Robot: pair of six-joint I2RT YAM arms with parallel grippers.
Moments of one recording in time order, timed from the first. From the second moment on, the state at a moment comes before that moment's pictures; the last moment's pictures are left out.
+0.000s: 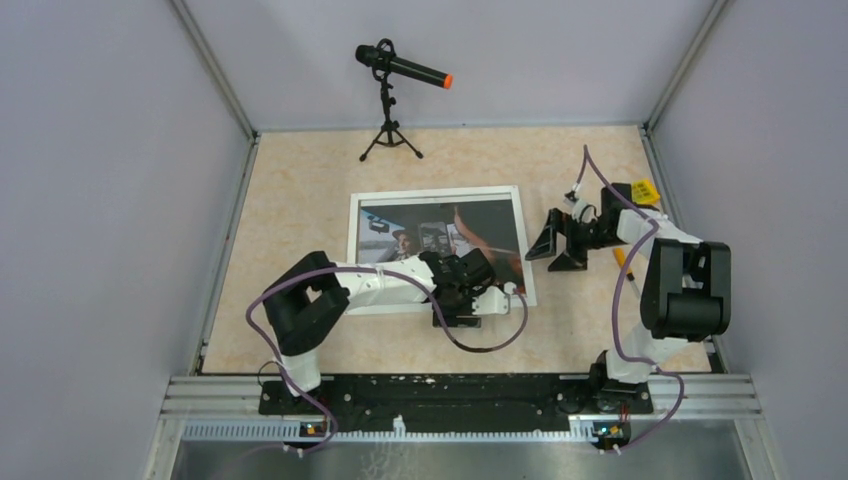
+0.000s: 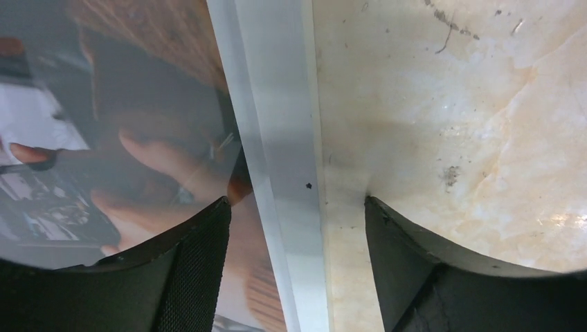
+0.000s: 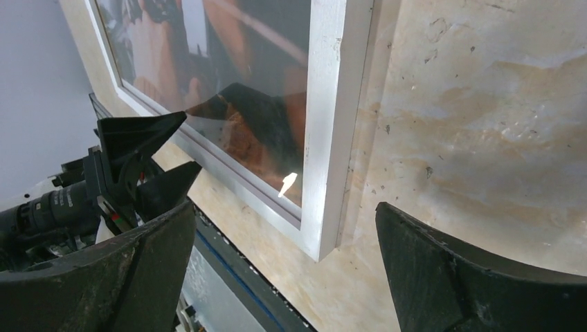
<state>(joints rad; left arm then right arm) -1.05 1.81 1.16 -0.60 -0.01 0.57 -0.09 1.64 0.97 -0.65 -0.82 0.03</state>
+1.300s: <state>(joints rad) -1.06 1.58 1.15 -0.54 0.10 0.44 -0.06 1.76 0.81 -0.35 -1.29 0.37</state>
